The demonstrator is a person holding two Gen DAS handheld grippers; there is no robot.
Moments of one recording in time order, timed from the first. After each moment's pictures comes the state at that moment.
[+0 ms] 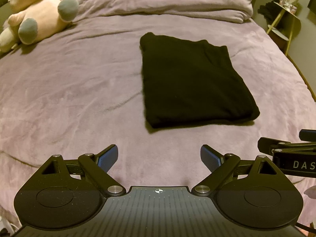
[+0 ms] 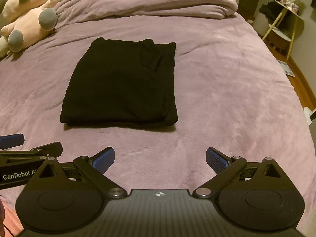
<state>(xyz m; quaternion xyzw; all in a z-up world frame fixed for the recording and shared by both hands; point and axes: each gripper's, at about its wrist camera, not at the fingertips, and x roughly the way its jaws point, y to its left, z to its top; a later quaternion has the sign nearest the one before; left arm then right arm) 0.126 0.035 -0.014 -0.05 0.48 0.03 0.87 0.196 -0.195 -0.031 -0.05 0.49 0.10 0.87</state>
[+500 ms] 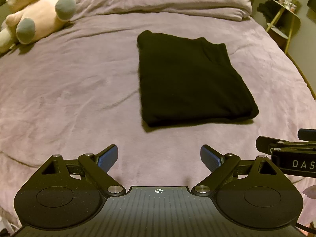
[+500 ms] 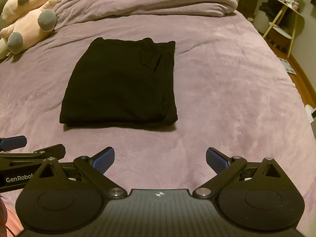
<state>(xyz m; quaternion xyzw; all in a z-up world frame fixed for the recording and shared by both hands) 0.128 0.030 -0.016 -0.05 0.49 0.03 0.87 0.199 -0.199 -0.034 -0.04 0.49 0.10 0.87</state>
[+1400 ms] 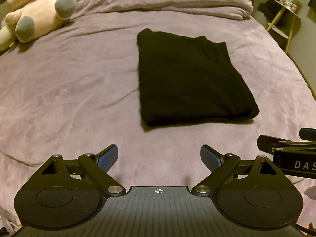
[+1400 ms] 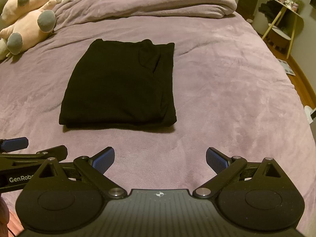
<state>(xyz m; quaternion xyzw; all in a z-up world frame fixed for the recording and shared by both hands) 0.131 0.027 -0.019 -0.05 0.49 0.03 0.87 0.198 -0.198 -0.033 -0.04 0.49 0.10 0.87</state>
